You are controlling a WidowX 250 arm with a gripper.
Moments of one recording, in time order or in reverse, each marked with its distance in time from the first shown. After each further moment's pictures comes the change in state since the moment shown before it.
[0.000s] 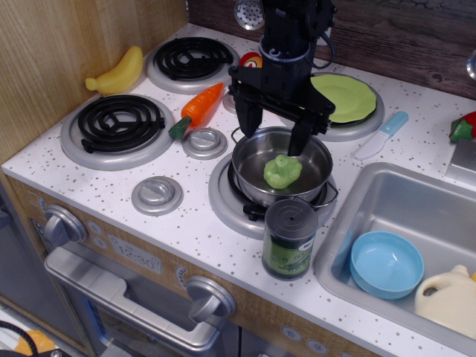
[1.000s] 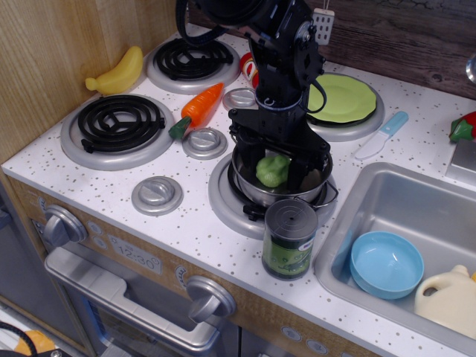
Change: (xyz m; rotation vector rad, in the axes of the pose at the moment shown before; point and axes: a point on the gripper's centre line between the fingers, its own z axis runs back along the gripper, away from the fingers) arm -0.012 -0.007 -0.035 -0.037 -0.032 0.001
